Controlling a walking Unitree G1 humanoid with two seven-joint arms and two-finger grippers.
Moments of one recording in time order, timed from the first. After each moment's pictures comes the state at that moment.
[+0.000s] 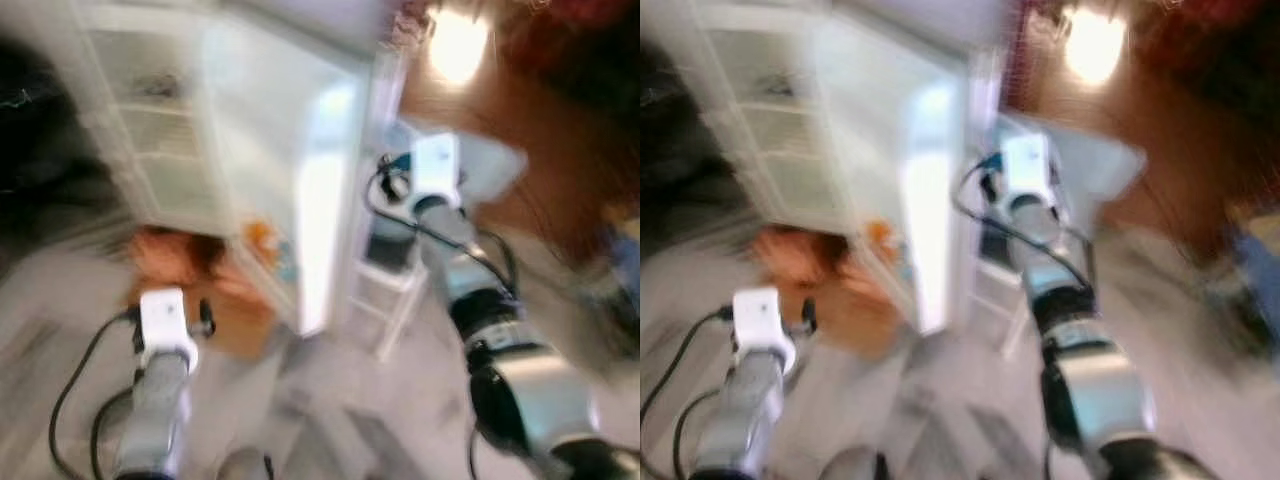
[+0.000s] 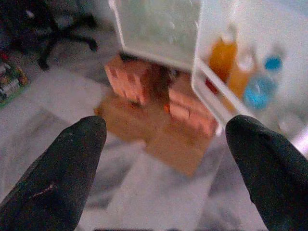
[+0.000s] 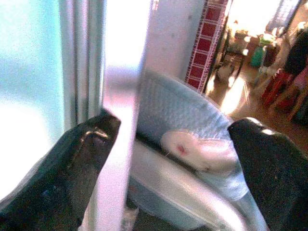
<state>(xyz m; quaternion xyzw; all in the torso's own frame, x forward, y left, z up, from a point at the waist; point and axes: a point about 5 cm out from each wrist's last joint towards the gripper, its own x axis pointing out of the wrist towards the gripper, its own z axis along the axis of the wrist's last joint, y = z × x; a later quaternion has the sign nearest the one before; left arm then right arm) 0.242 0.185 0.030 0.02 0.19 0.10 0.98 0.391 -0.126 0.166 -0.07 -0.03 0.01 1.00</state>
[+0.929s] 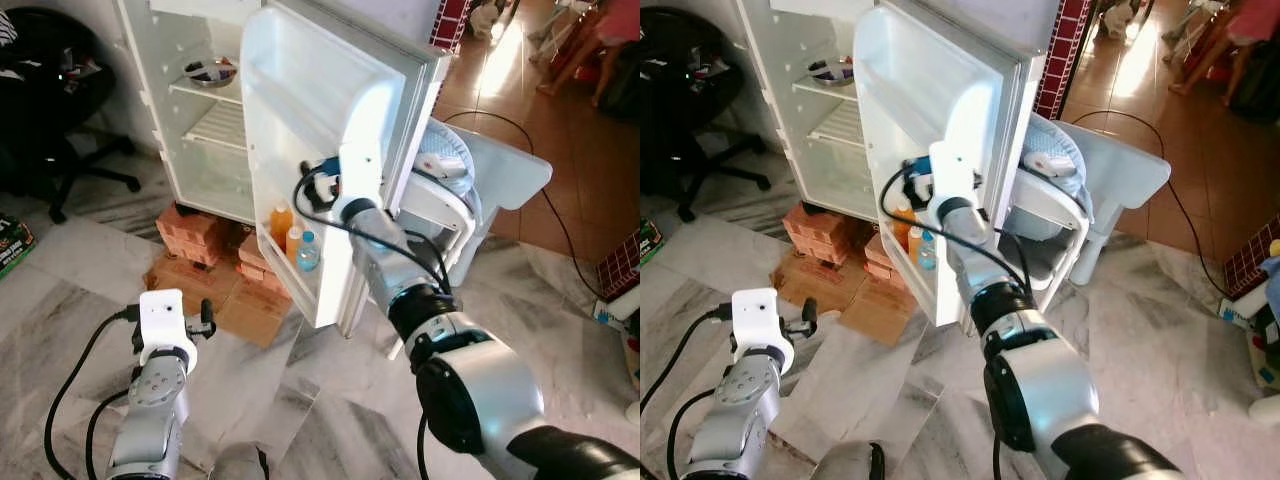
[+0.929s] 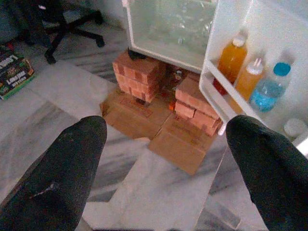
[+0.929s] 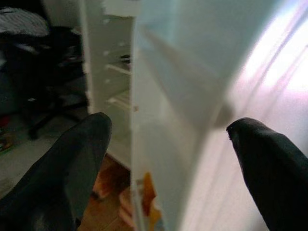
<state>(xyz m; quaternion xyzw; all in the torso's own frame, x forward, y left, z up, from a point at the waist) 0.243 0.189 0.039 0.02 0.18 0.09 0.98 0.378 -0.042 0.149 -0.01 0.00 0.17 0.99</state>
